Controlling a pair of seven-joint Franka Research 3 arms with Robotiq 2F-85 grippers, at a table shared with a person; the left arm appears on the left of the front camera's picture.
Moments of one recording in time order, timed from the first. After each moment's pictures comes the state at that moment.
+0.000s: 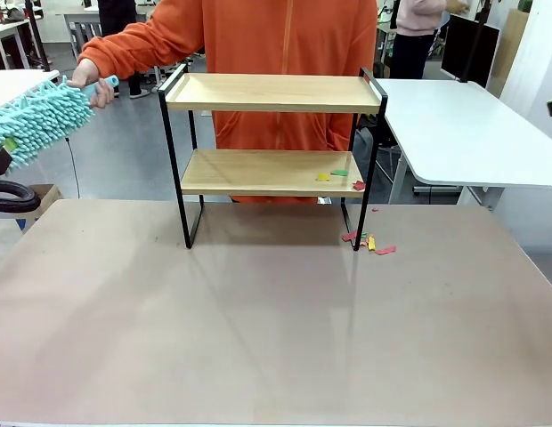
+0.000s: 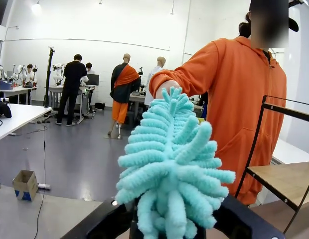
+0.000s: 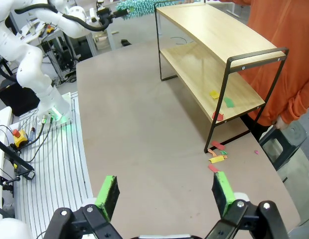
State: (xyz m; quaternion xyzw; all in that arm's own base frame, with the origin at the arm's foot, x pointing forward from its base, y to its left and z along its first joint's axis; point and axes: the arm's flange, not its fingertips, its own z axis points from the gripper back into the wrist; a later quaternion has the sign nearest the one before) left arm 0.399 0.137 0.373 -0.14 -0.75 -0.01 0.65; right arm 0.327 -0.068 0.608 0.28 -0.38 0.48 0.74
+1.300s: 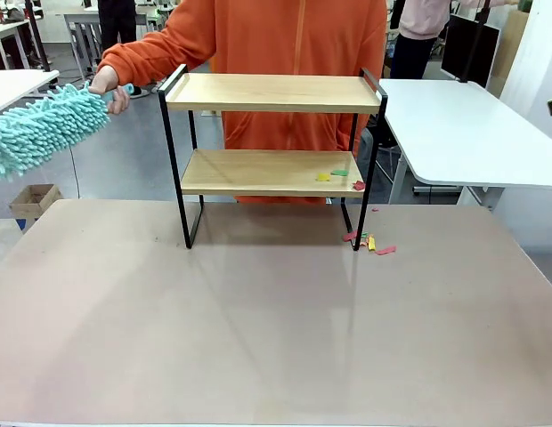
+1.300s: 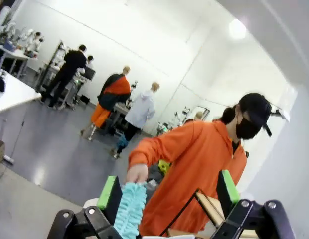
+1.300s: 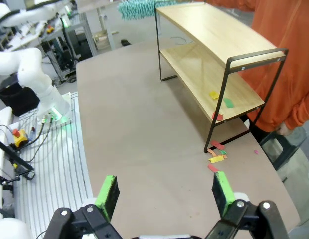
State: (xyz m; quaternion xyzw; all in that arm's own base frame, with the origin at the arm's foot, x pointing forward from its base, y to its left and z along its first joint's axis) left arm 0.288 0.145 0.578 -0.29 -0.74 0.14 0.60; right arm 0.327 -0.068 0.609 0.28 -0.38 0.48 0.74
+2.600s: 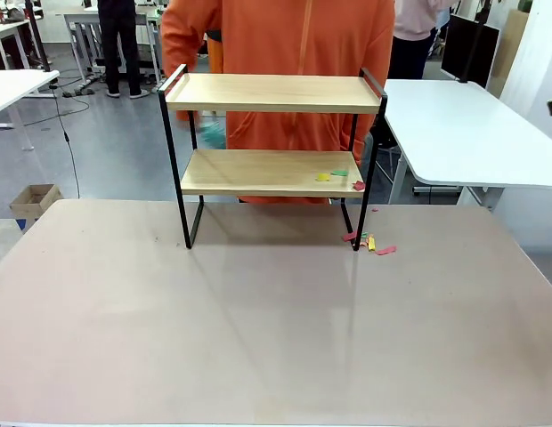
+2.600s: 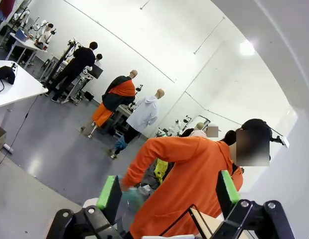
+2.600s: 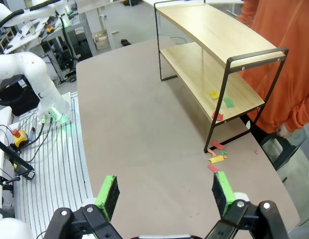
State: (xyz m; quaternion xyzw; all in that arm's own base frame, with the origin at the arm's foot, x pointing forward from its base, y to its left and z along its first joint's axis) left arm 0.267 0.187 0.614 -0.31 -0.73 0.18 0.59; right arm 0.327 -0.068 0.609 0.28 -0.38 0.48 0.74
